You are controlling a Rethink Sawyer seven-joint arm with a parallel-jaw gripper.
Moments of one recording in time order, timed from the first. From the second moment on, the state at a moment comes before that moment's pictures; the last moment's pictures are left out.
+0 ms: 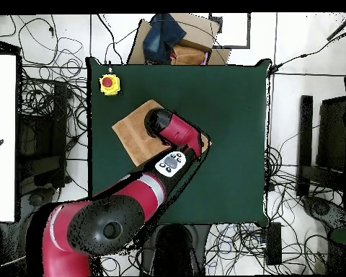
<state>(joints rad) 0.18 0.15 -0.62 1.19 0.86 0.68 2.69</state>
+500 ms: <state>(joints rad) 0.22 0.16 -0.62 1.23 0.97 0.68 2.97</state>
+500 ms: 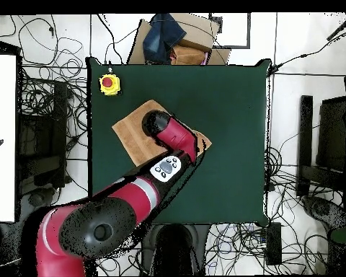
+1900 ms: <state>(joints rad) 0.14 0.24 -0.61 1.12 0.95 0.67 3.13</state>
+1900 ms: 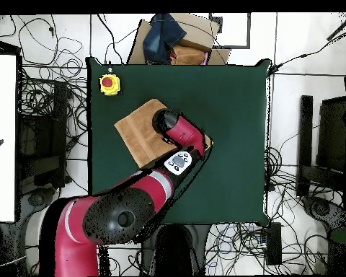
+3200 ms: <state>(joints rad) -0.13 0.47 -0.87 0.51 0.96 1.14 3.19</state>
